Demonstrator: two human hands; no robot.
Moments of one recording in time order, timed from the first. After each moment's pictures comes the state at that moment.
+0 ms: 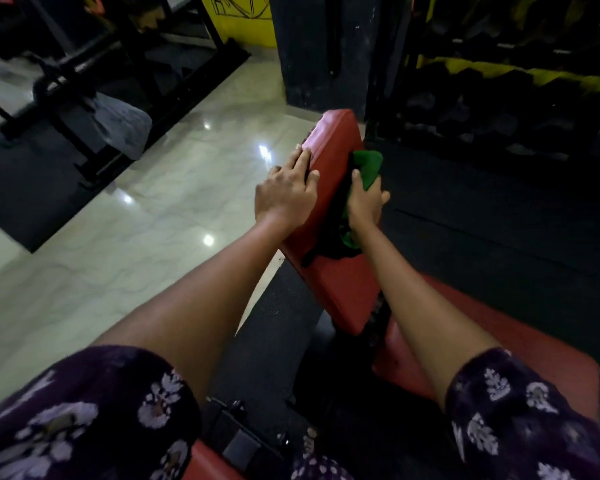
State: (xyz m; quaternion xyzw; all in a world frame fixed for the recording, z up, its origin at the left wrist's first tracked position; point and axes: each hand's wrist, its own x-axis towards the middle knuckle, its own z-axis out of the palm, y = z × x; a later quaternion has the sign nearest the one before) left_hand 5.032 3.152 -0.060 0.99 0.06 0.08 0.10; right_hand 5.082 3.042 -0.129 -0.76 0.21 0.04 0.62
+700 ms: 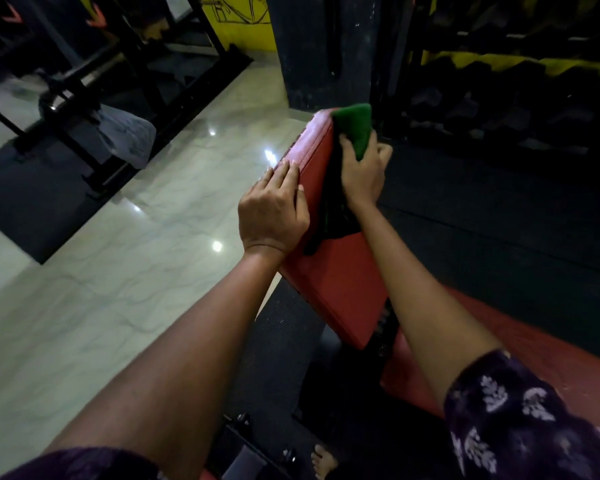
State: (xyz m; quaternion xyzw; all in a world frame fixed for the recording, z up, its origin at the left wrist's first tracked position) left_hand 5.030 3.155 -0.089 0.96 -0.01 0.29 0.03; right_hand 5.127 3.042 -0.117 -0.80 0.09 -0.10 0.59
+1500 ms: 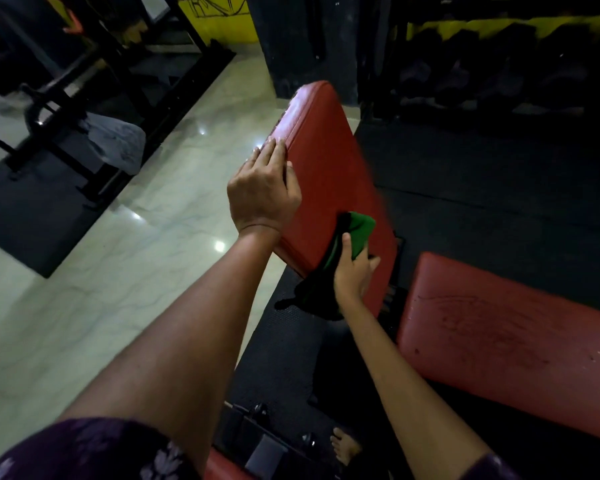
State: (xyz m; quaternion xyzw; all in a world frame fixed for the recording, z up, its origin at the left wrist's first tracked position) left_hand 5.036 3.152 -0.096 0.94 -0.01 0.34 0.02; right_hand 4.987 3.048 -0.219 -0.72 0.29 0.06 0.63
